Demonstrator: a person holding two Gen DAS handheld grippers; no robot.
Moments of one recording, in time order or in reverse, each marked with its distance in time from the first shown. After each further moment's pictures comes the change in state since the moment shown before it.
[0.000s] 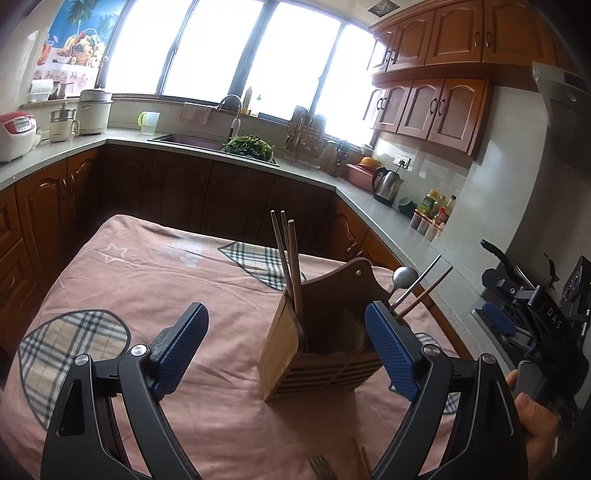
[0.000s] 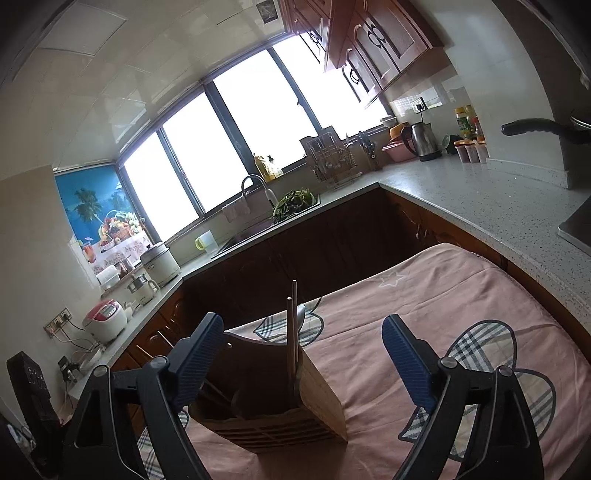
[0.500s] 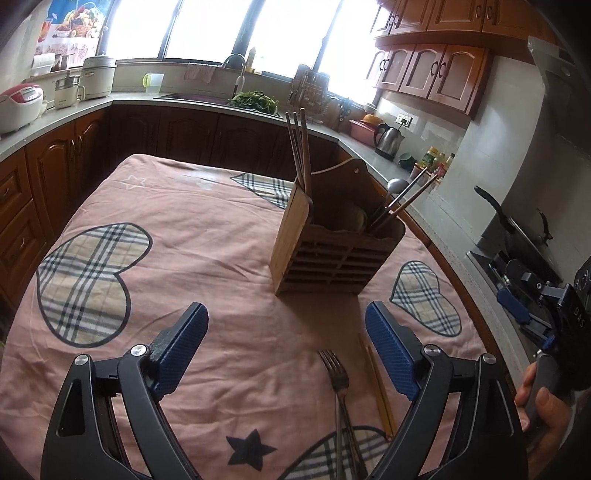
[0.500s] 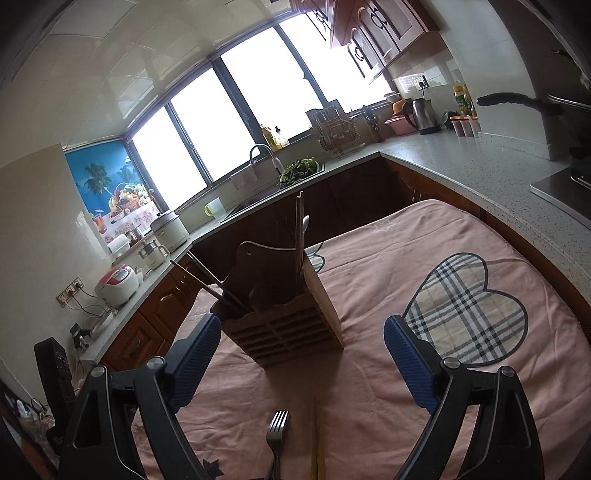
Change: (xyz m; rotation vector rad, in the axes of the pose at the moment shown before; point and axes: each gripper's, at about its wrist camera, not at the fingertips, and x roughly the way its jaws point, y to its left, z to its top) left arm -0.050 0.008 -0.076 -0.001 0.166 0.007; right arm -0.077 -0.001 -0.061 -0.013 0.123 0.018
